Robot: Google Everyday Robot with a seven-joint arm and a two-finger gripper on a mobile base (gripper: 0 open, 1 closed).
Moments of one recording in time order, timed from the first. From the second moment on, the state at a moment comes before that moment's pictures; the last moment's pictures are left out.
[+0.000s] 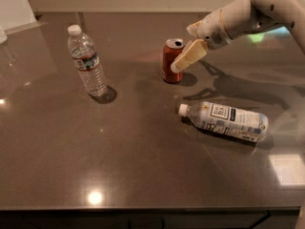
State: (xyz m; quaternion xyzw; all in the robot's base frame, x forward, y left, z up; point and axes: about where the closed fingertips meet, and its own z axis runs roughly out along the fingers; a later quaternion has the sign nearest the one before) arm 0.673 -0.093 0.907 -0.53 0.73 0.21 0.38
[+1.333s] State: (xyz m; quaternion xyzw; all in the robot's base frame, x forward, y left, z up) arm 0.669 -0.073 0.894 -0.53 0.72 0.24 0.39
